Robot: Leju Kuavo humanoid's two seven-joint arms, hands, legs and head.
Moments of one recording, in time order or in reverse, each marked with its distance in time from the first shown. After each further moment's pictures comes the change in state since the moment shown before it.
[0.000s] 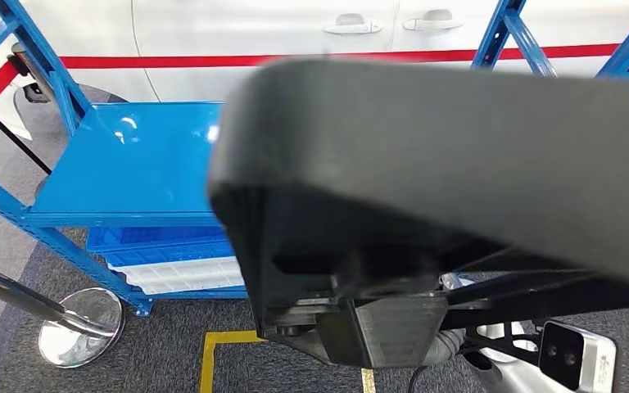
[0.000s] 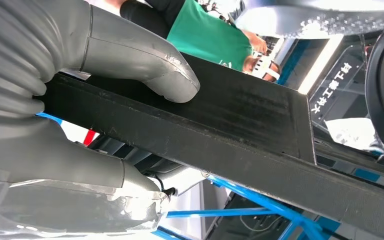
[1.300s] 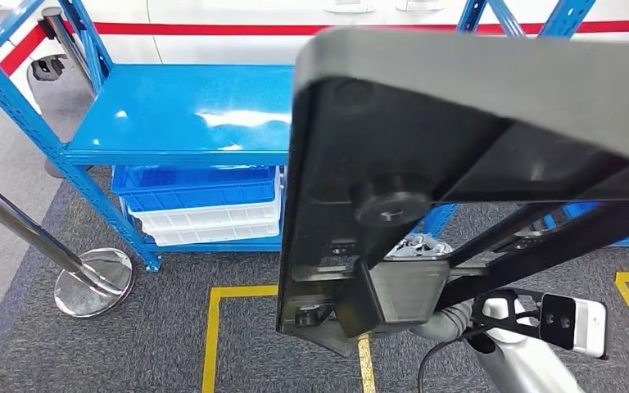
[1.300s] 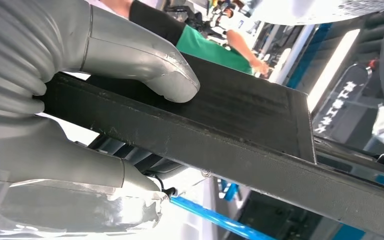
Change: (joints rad) left arm 0.021 -0.016 0.023 0.000 0.029 0.099 0.051; right arm 0.015 0.004 -0.114 0.103 -0.031 0.149 -0.003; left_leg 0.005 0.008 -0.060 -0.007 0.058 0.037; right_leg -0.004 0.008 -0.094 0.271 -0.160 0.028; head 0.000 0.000
